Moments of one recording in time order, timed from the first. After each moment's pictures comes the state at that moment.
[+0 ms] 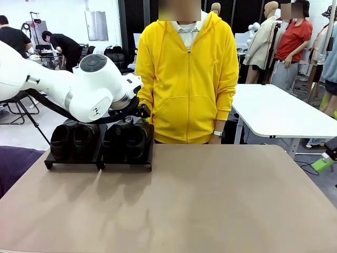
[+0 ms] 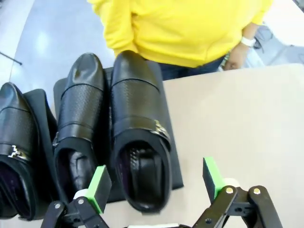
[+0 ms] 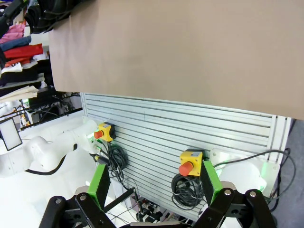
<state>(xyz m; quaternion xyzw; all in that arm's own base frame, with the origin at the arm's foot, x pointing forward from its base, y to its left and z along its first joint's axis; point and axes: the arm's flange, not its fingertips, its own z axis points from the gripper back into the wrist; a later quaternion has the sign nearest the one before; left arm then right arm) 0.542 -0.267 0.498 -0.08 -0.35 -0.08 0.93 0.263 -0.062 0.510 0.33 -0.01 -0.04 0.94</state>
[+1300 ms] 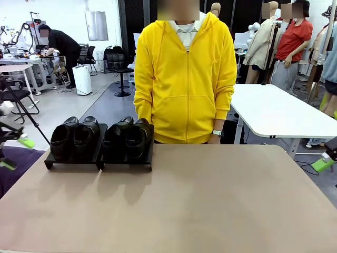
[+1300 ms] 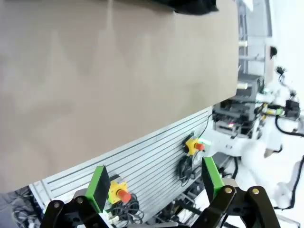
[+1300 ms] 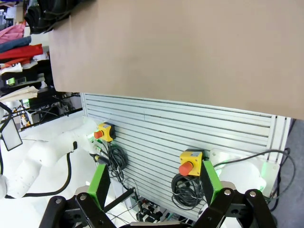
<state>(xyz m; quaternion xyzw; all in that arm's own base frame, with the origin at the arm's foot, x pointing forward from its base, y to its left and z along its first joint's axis) 0.374 0.092 0.486 -0.39 -0.03 0.02 0.92 0.263 -0.062 0.510 0.33 -0.01 -0.04 0.94</state>
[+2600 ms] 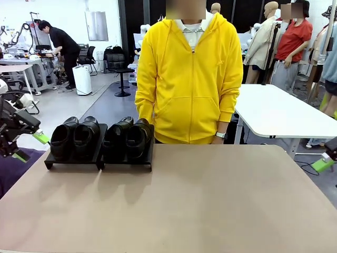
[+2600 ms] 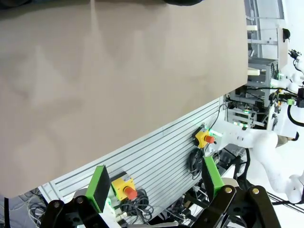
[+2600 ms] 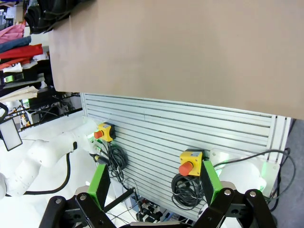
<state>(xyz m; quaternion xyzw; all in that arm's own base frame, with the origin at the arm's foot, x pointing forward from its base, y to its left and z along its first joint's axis) 0.393 0.057 0.505 -0.35 -0.02 -0.02 0.94 0.263 -0.062 0.510 0.33 -0.01 -0.04 0.94</state>
